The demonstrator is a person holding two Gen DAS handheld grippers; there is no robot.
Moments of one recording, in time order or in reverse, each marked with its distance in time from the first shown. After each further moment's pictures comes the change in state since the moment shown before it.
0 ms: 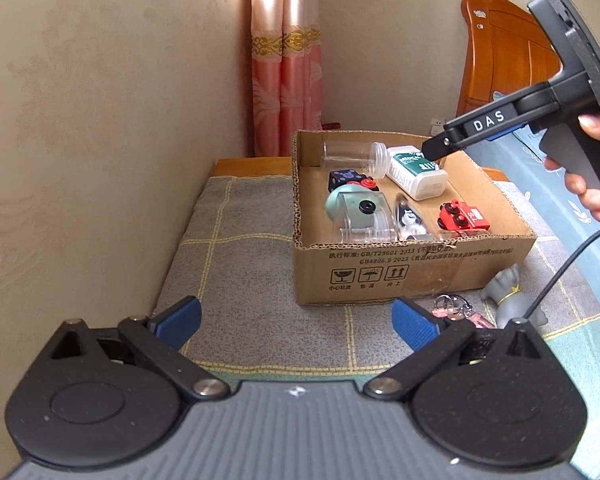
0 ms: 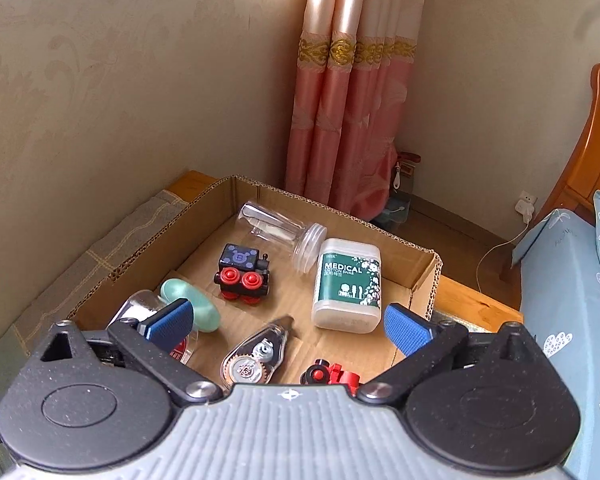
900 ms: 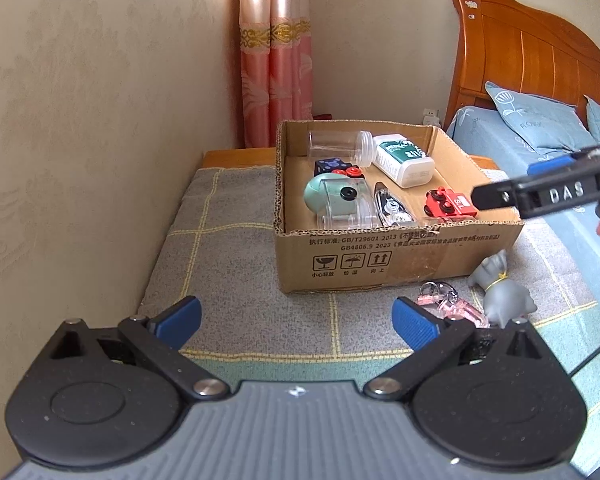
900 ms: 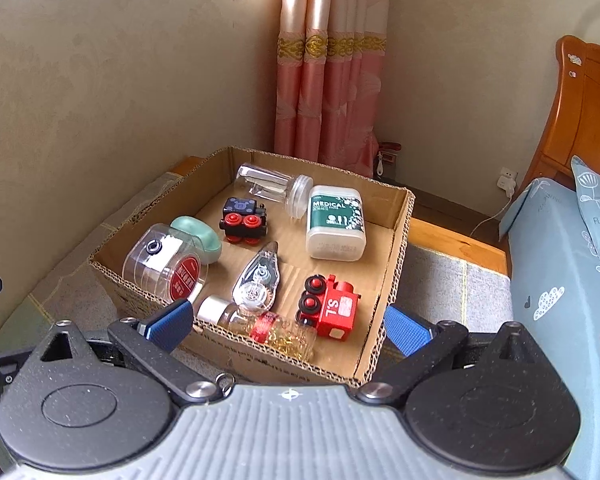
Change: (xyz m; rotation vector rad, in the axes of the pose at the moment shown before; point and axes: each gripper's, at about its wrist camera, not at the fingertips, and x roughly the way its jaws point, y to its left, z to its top) left arm -0.002 -0.010 -0.005 0.012 0.027 -0.020; right arm -0.046 0.003 -0.075 0.091 -0.037 -0.030
